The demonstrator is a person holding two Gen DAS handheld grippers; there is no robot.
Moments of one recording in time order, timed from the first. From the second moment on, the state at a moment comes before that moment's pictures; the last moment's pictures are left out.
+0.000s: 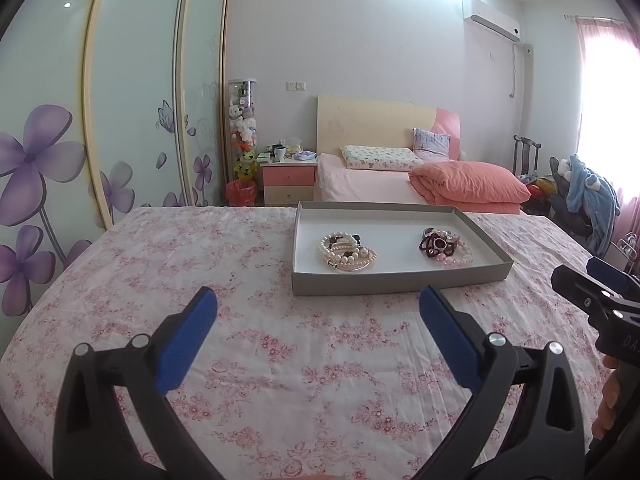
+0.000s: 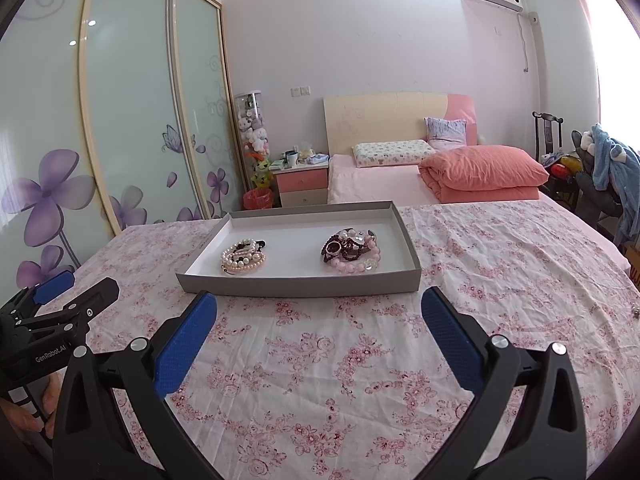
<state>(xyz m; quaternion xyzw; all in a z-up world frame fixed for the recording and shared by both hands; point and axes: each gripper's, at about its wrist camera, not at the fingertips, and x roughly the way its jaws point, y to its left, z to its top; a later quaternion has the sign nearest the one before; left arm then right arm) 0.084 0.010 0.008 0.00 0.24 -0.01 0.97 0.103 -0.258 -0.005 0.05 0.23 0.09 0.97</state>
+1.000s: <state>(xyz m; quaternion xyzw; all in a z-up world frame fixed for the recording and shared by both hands) 0.086 0.007 0.008 0.00 0.24 -0.01 0.97 0.103 -0.258 -0.009 0.06 0.23 0.08 0.97</state>
